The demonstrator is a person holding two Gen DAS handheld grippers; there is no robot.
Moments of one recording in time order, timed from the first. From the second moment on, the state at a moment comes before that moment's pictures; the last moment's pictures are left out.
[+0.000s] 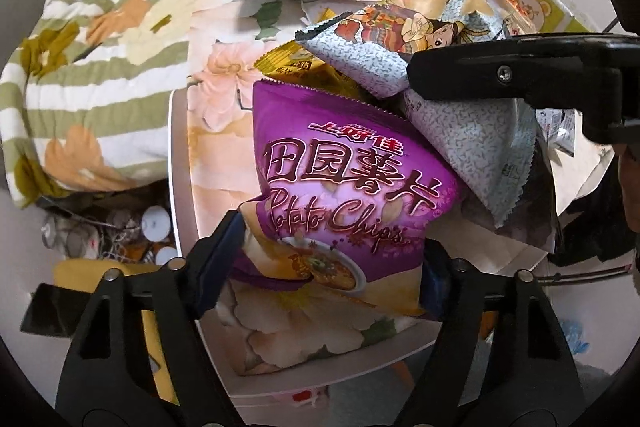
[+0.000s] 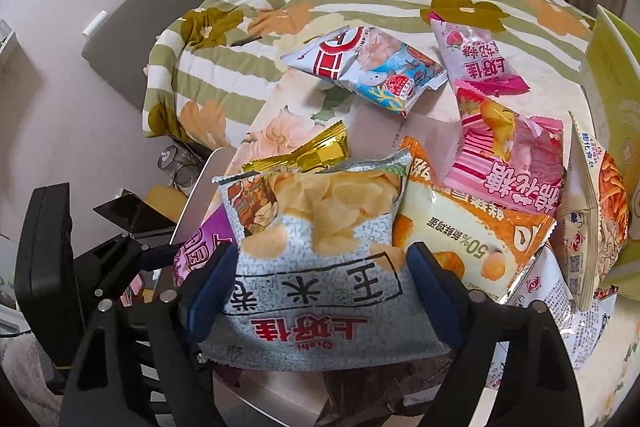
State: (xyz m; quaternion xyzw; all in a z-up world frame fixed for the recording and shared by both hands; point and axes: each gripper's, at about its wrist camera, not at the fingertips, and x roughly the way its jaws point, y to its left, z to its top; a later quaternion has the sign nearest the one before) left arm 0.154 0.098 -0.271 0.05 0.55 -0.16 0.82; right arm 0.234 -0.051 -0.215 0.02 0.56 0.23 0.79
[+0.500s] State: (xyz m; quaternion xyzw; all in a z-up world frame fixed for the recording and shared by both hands) left arm 0.142 0.106 -0.258 0.04 0.54 -0.16 0.83; right arm 0.227 -0.054 -0.205 0.03 0.55 0.23 0.80
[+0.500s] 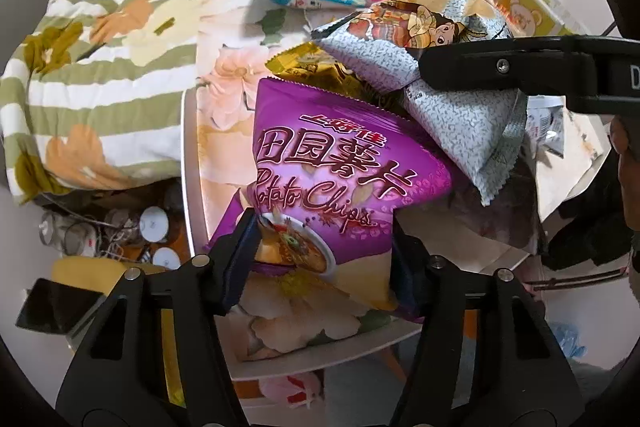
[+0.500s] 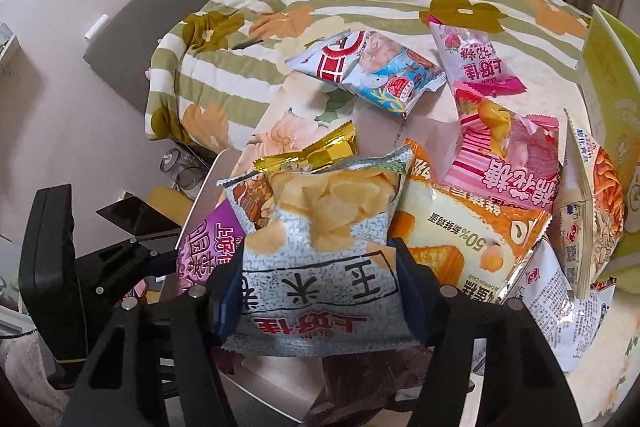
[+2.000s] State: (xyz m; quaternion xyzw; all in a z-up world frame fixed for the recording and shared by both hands) left arm 0.328 -0.194 -0.083 0.01 0.42 -0.16 0.89; right arm 0.304 -0.381 -0.062 0.08 0.42 0.11 0.90
